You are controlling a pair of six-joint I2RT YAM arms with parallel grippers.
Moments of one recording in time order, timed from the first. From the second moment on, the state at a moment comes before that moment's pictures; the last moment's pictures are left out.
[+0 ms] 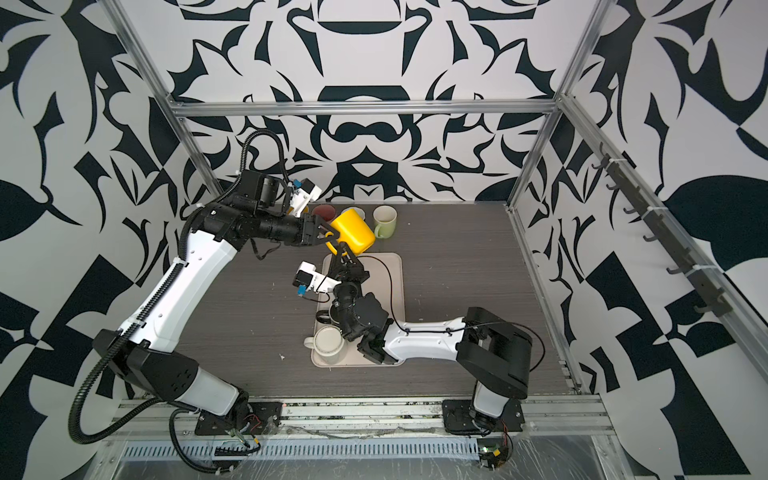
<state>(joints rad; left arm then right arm) -0.42 1.54 1.76 -1.01 0.69 -0.31 1.18 1.67 0.93 1.21 0.91 -1.47</state>
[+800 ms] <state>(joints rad) -0.40 1.55 1.75 -1.02 0.73 -0.34 1.17 1.71 0.97 1.19 0.91 -1.53</state>
